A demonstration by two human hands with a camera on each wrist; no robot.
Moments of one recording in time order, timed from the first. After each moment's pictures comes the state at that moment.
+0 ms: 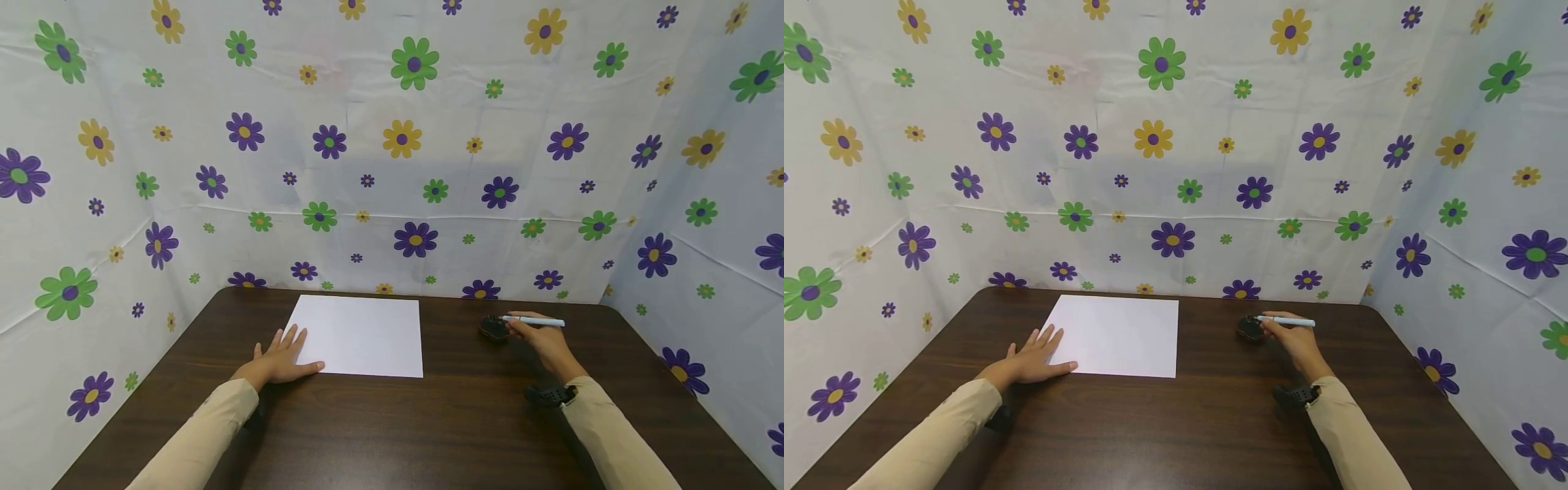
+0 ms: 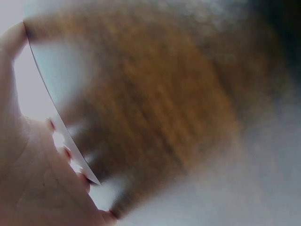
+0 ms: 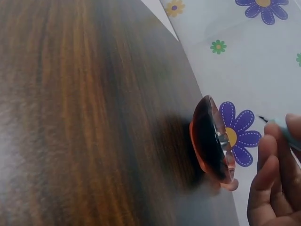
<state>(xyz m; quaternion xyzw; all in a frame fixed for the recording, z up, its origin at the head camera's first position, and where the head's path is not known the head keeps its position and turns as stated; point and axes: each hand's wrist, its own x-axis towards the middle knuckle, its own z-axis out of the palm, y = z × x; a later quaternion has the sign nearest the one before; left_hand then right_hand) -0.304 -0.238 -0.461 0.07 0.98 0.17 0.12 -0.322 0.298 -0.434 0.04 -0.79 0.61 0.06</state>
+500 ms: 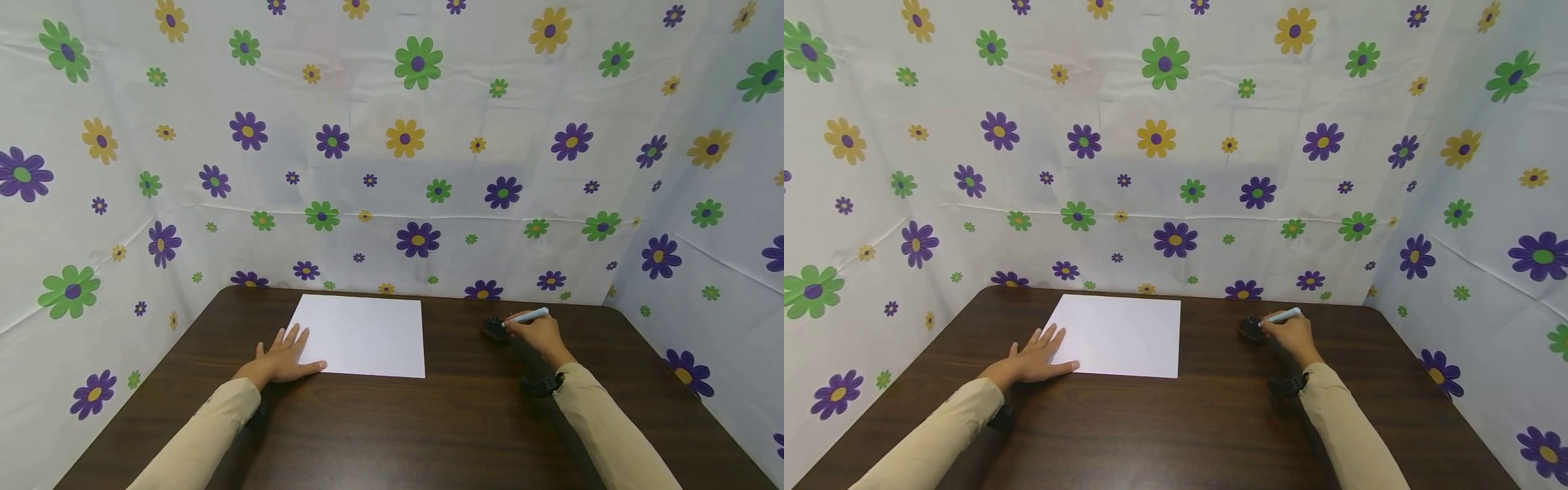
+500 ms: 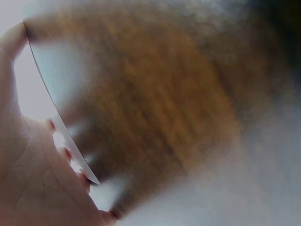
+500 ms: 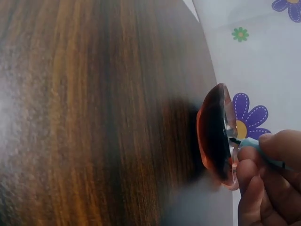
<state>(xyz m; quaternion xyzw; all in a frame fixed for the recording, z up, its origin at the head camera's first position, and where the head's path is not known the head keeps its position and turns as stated) -0.304 -0.238 -0.459 0.07 0.98 0.16 0.12 -0.342 0.292 -0.431 0.00 -0.89 0.44 0.09</state>
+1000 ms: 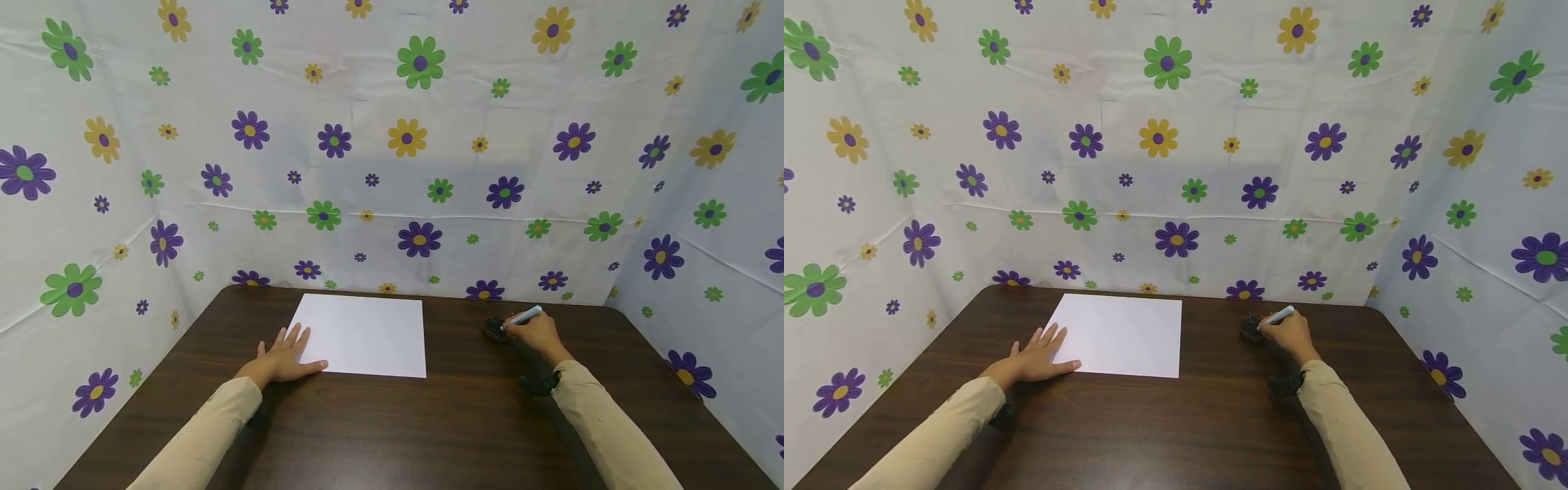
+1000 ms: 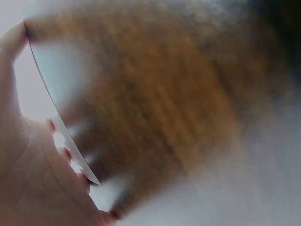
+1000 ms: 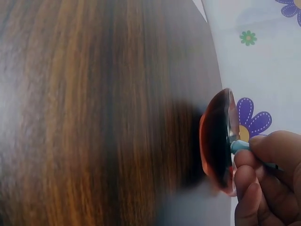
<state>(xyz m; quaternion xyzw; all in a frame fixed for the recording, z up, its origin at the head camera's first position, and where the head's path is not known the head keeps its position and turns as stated) -0.302 -0.236 -0.456 0.07 0.98 0.17 0.12 -0.343 0.285 -0.425 0.00 -0.93 0.35 0.07</state>
